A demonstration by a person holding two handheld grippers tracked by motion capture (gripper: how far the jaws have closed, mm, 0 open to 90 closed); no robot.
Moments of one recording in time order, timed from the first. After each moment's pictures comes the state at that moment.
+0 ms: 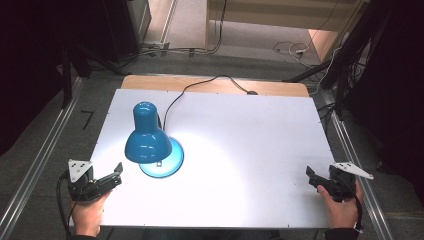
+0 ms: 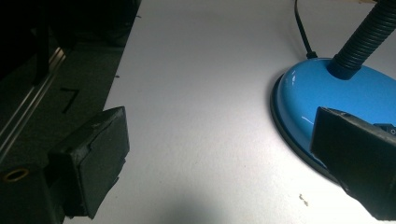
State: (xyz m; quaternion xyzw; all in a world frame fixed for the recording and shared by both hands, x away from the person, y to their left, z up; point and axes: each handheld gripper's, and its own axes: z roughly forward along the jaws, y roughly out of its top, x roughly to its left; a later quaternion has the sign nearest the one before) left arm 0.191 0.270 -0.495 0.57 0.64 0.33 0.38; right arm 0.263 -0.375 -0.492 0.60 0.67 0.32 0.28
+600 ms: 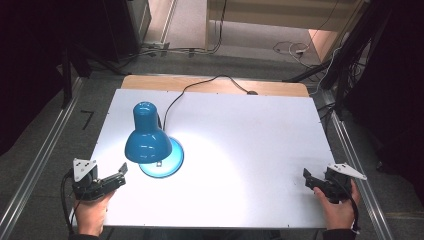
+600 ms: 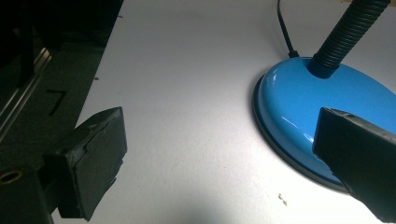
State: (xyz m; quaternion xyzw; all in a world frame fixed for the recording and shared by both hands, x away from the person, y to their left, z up) left arm 0.193 0.261 -0.494 0.59 0.63 0.32 0.39; right arm 0.262 -0.367 -0.499 0.60 0.68 0.30 0.29
